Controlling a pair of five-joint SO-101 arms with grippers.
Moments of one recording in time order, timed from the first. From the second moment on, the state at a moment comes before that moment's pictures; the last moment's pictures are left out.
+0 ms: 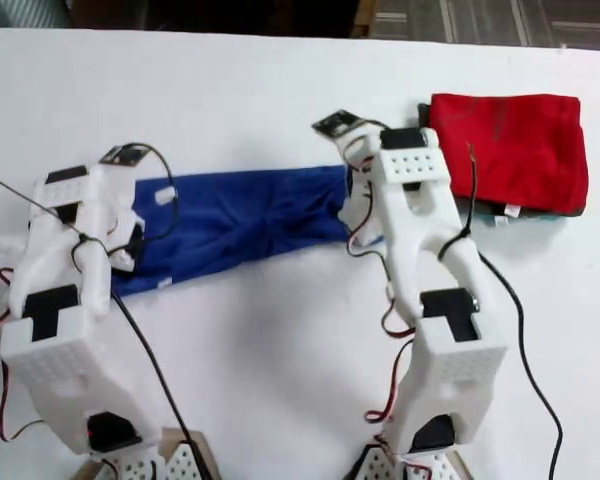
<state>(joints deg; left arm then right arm) -23.0 23.1 11.3 72.0 -21.8 -11.4 21.0 -6.0 83.3 30.3</state>
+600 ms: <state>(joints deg) -23.0 23.1 11.3 72.0 -21.8 -3.6 26.9 -13.6 75.2 30.3</state>
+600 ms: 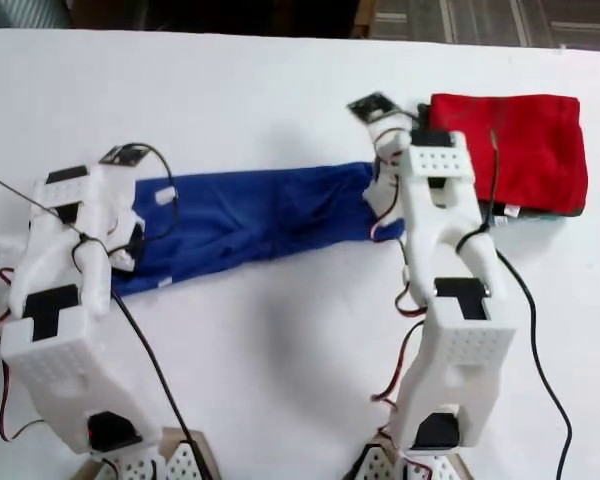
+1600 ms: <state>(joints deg) -23.1 23.1 11.3 72.0 -21.8 -16.9 29.0 -29.9 88.0 23.7</state>
